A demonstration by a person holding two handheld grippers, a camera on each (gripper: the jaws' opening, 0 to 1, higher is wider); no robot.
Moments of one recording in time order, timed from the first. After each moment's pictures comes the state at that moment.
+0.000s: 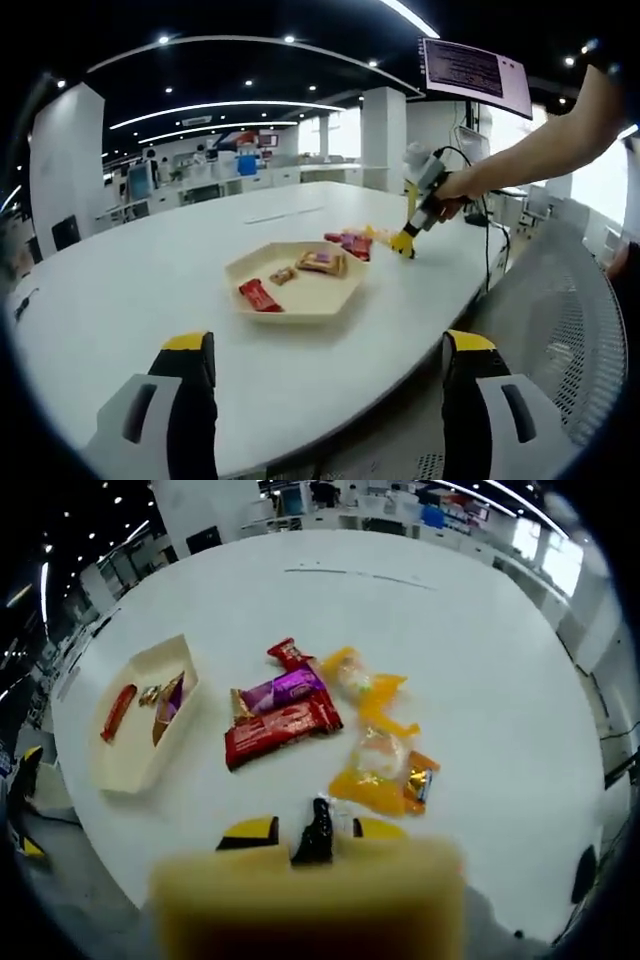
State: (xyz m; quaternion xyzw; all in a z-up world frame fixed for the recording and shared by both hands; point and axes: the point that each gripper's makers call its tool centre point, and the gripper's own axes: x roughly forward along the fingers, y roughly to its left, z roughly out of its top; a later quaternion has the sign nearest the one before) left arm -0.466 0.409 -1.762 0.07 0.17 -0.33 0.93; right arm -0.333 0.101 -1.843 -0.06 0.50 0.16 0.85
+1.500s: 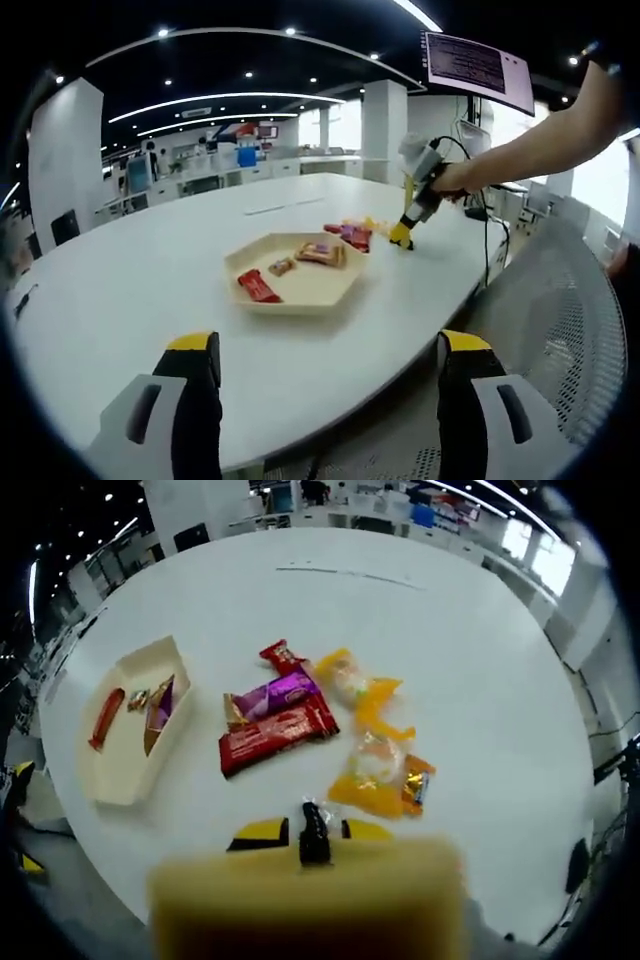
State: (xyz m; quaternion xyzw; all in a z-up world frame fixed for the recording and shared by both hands) left arm -0.468 0.410 -1.768 0.07 0.19 -0.33 0.92; right arm -0.328 0.104 -1.841 -0.06 0.51 0.12 0.85
